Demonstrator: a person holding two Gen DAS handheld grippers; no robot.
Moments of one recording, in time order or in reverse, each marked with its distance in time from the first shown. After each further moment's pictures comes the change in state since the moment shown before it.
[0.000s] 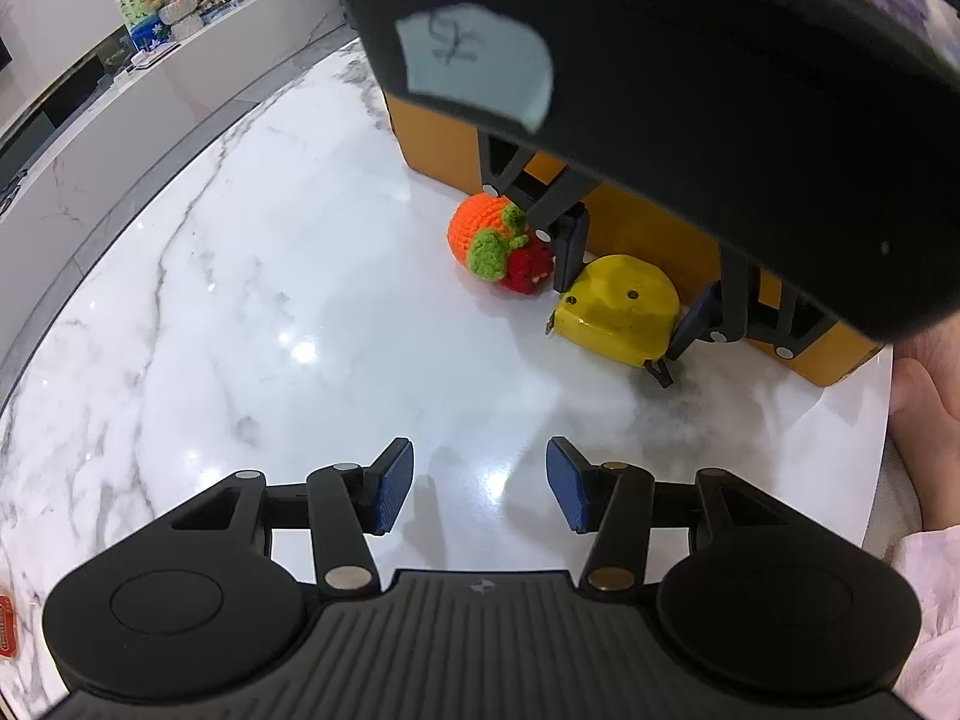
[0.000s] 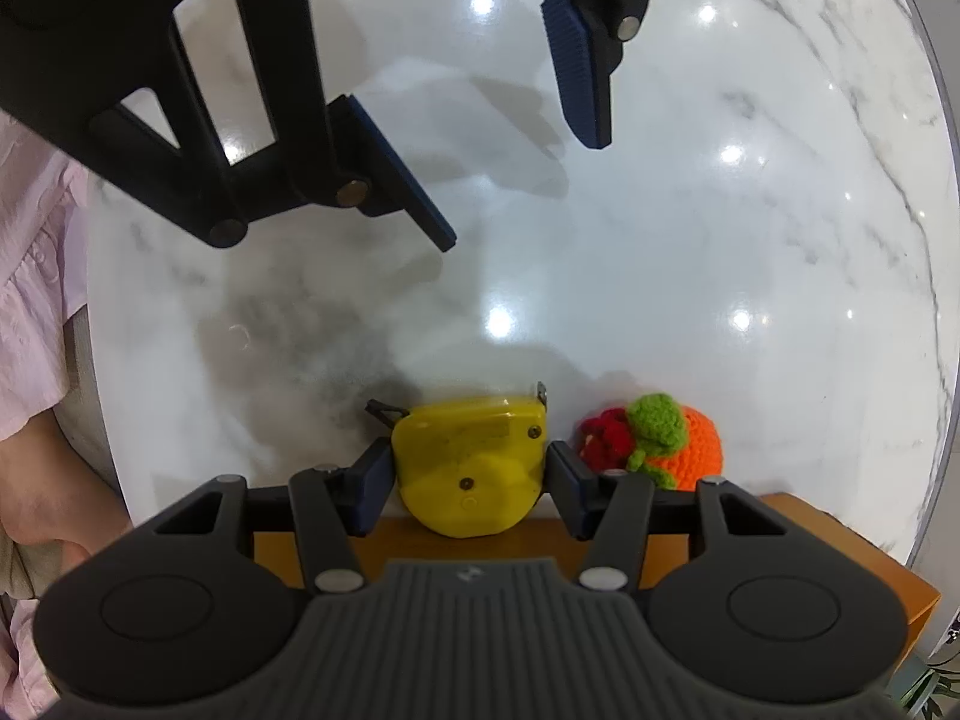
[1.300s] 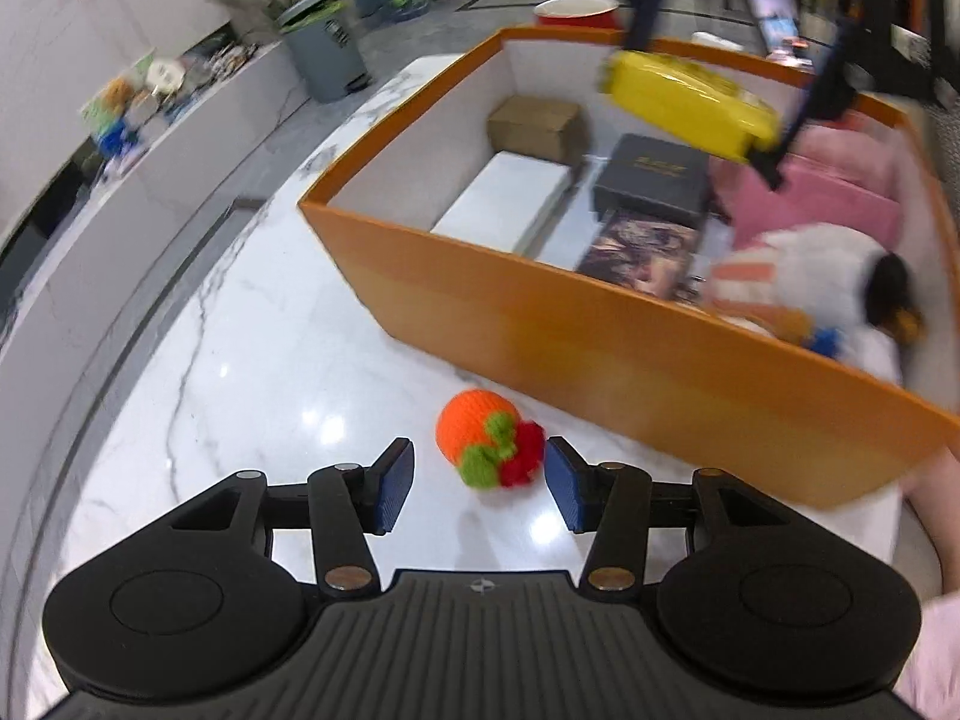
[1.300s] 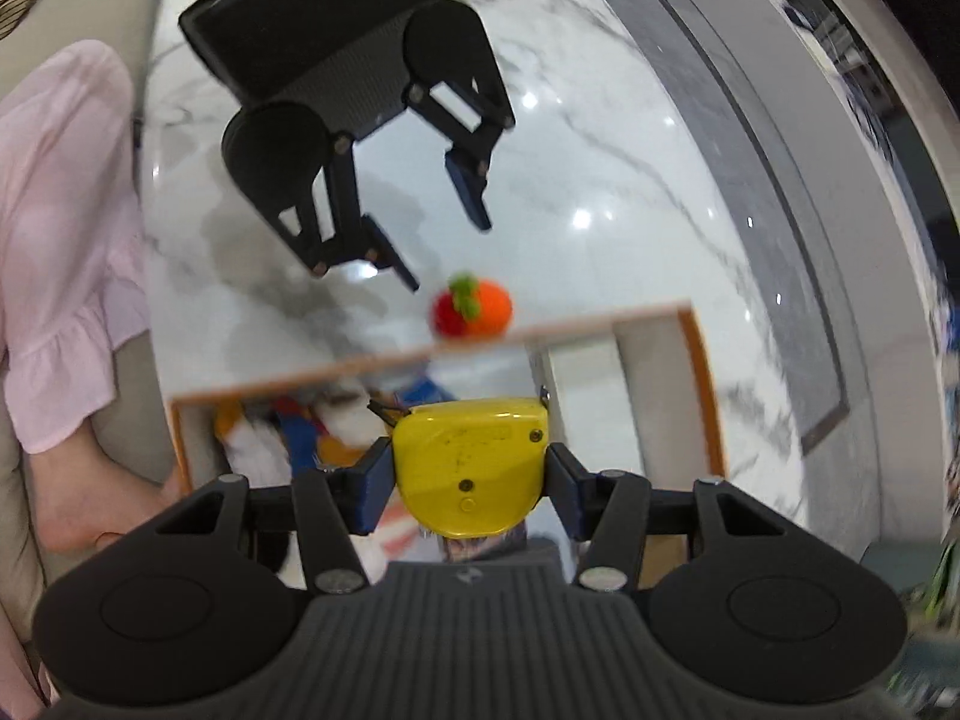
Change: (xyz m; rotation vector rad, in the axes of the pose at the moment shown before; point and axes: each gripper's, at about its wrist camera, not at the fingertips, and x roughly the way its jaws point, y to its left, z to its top) left arm 0.024 -0.014 0.071 0.142 -0.072 0.045; right arm -0.135 0.011 -0.156 0.191 -0.296 -0.202
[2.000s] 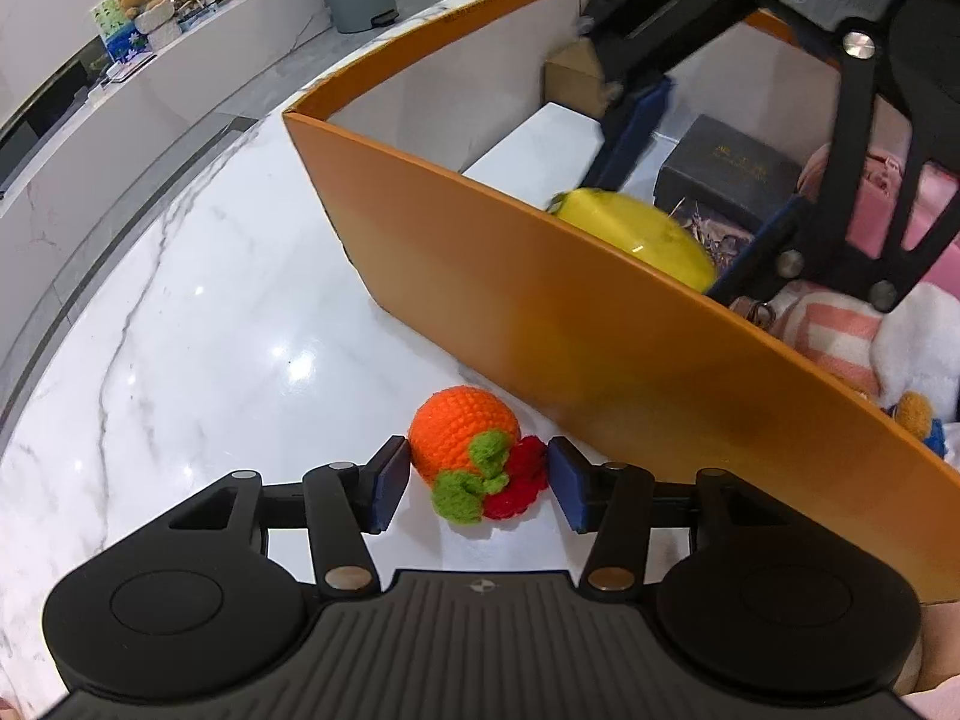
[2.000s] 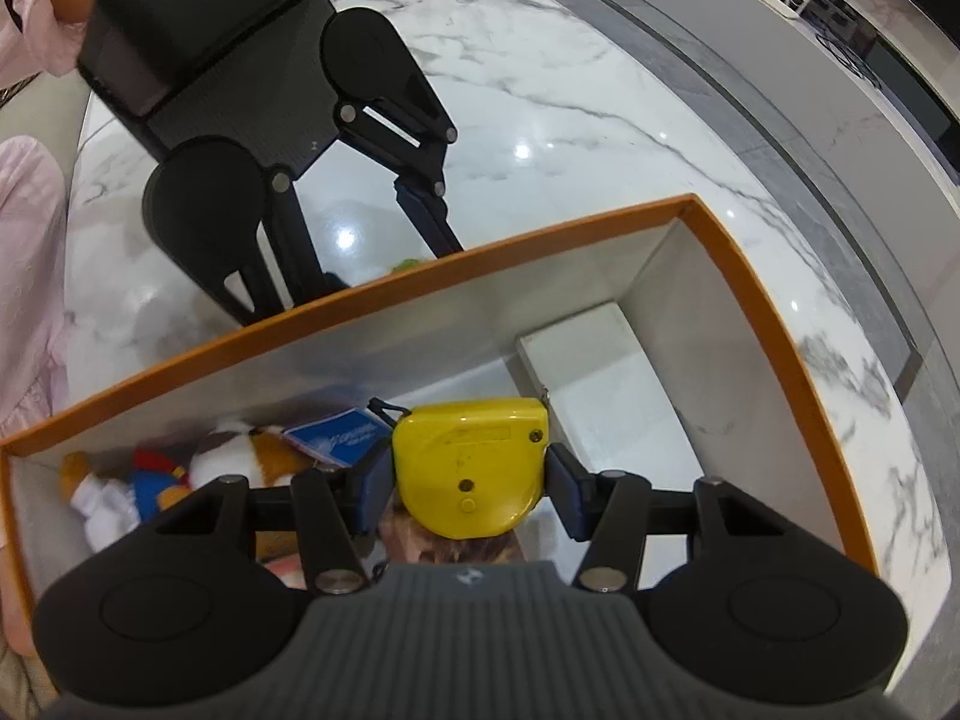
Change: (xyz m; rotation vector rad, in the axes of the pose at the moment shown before) left arm 0.040 0.015 0.002 -0.133 0.088 -0.057; right arm 0.089 -0.047 -0.040 0.260 -0.176 0.113
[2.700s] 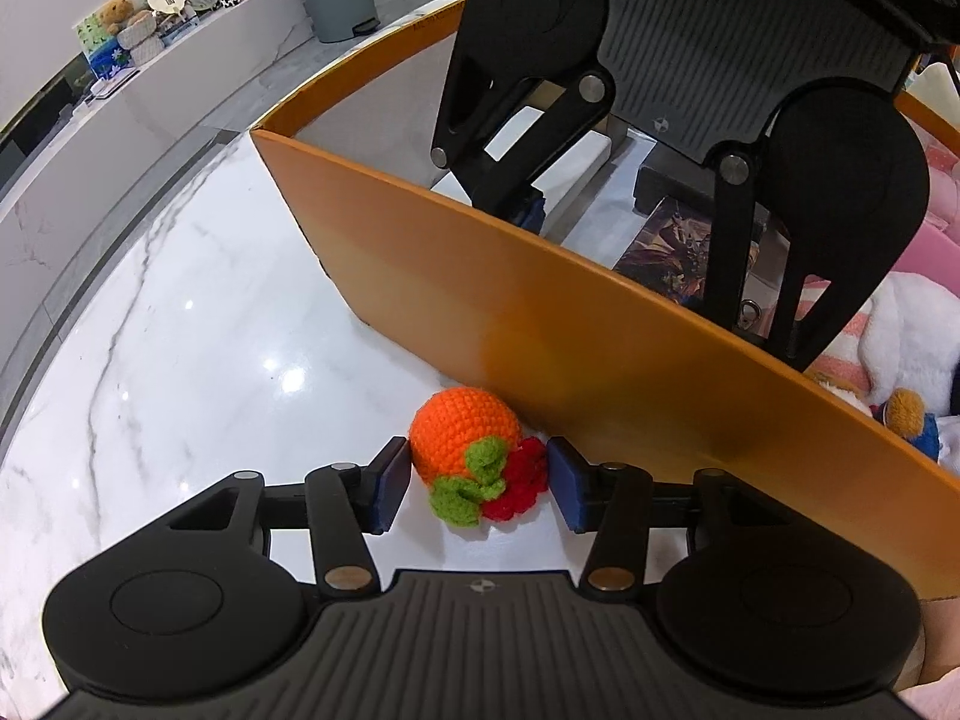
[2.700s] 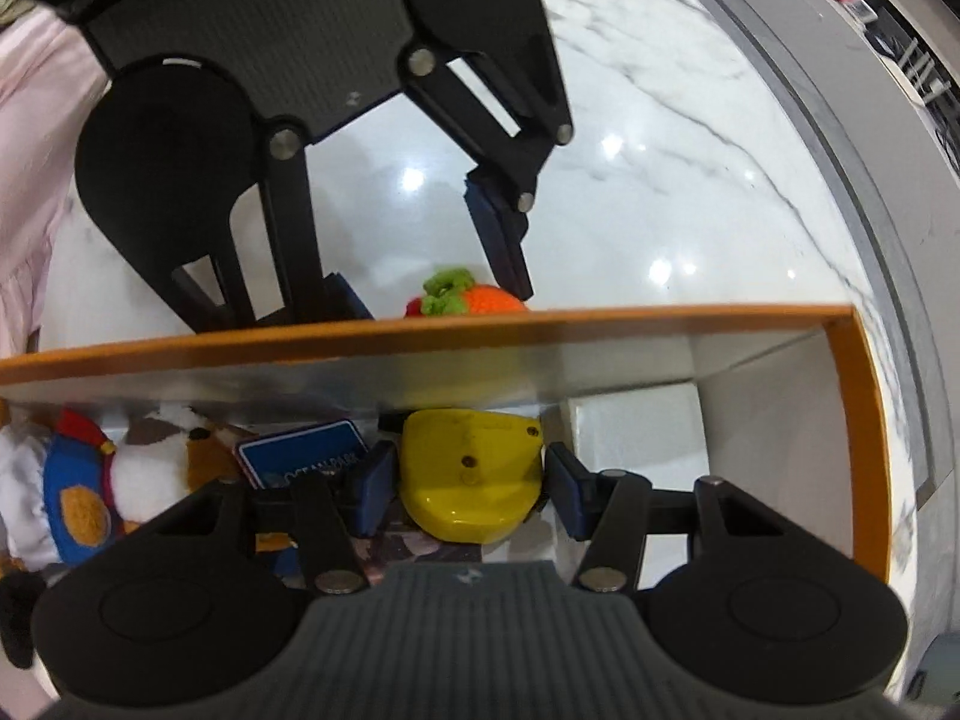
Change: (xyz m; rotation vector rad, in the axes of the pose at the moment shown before) left arm -0.002 -0.007 -0.009 0.030 -0.015 -0.013; right arm 0.049 0.020 0.024 -0.253 0.083 0.053
